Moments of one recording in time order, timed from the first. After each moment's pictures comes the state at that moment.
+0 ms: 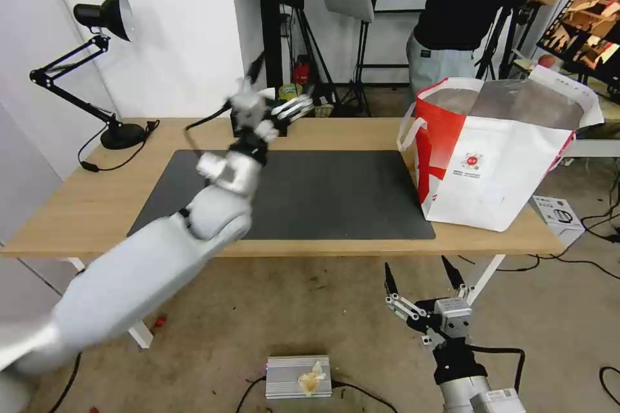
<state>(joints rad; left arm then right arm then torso) 0.62 -0.80 0.17 -1.92 -0.56 -0.48 -0.38 -1.80 0.98 0.21 2.34 0.08 0.16 0.52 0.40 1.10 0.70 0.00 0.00</state>
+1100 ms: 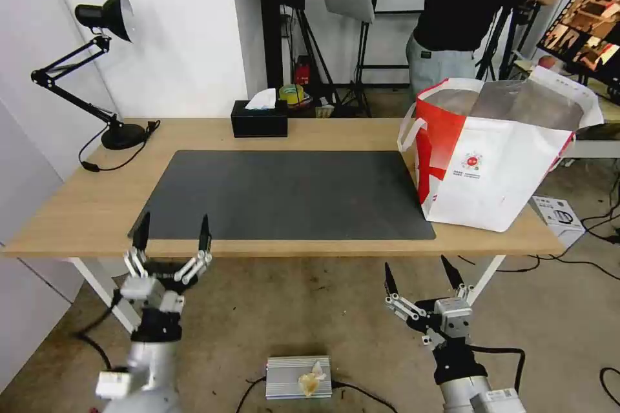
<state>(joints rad) 1.70 -1.10 -0.38 -2.13 -0.09 -0.65 -0.42 -1.80 0.98 0.21 2.34 0.08 0.16 0.52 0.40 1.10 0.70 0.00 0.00</state>
